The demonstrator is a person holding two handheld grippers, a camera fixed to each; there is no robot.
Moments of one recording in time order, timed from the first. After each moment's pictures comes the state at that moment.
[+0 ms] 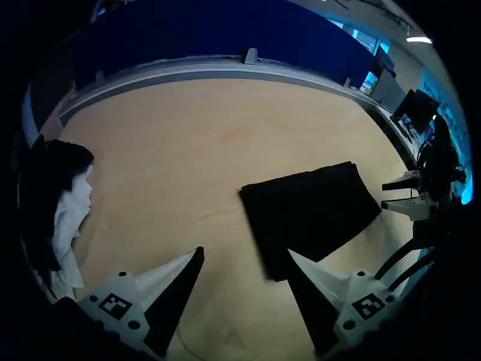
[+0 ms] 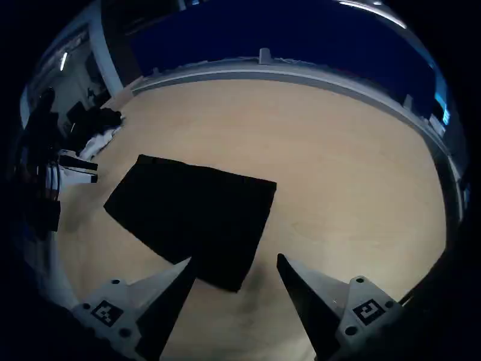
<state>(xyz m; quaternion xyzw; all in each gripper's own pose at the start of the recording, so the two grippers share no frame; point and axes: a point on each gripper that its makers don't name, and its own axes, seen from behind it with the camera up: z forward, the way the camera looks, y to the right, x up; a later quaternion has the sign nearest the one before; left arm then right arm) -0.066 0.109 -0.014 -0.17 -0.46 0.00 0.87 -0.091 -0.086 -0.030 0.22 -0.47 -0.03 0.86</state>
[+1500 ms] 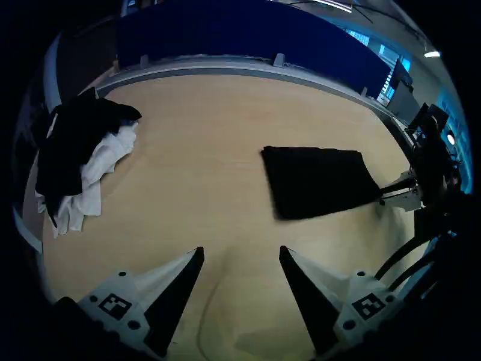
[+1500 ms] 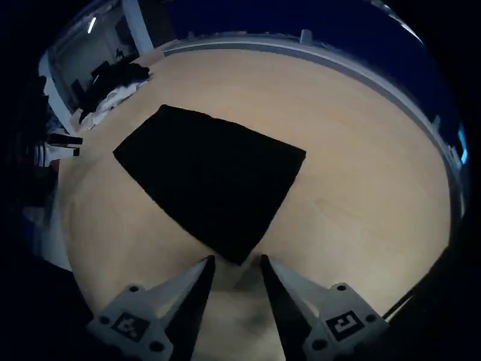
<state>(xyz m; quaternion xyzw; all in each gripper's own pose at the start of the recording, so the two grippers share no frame) -0.063 0.071 -0.109 -0.09 -0.46 -0.03 0.88 -0.124 -0.084 -0.065 0.30 -0.50 -0.10 0.80</state>
